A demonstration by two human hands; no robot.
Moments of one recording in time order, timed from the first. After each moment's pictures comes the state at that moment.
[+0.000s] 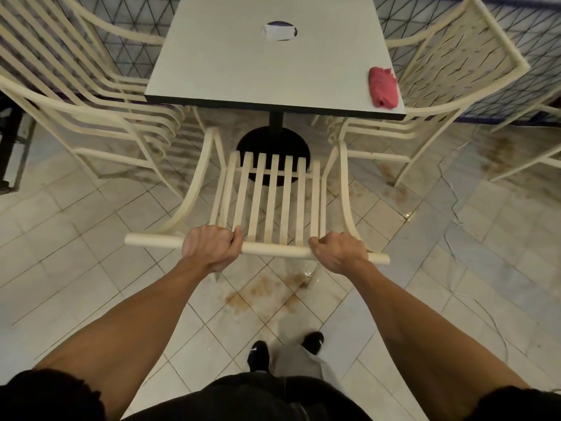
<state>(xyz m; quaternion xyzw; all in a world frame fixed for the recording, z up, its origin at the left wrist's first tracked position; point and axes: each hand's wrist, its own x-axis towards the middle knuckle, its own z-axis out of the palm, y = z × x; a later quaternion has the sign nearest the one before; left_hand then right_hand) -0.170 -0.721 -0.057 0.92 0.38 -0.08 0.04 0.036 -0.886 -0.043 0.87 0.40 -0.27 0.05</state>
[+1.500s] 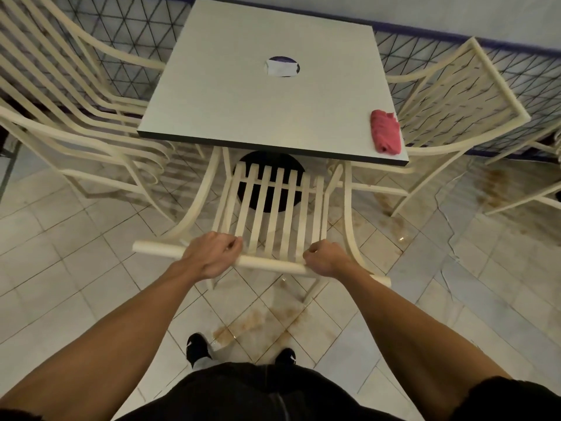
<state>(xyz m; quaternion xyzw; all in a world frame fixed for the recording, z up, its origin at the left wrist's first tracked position) -0.096 -0.630 -0.053 0.89 0.36 -0.07 0.28 0.119 -0.784 -0.047 0.86 0.34 -0.39 -0.03</state>
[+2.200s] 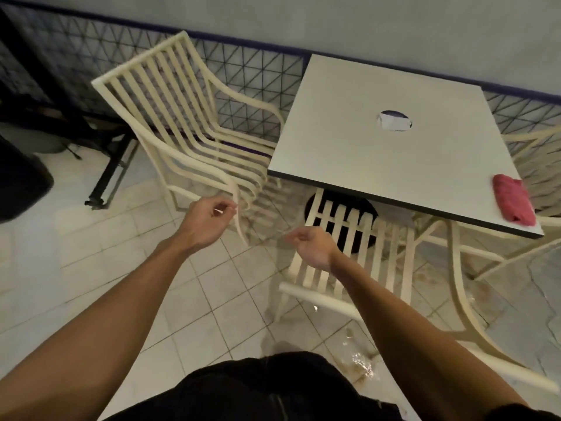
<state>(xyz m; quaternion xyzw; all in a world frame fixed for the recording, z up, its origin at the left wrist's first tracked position) -0.297 -0.413 0.022 0.73 0.50 0.20 0.42 -0.080 -0.540 0.000 0.74 0.48 -0.41 -0.24</state>
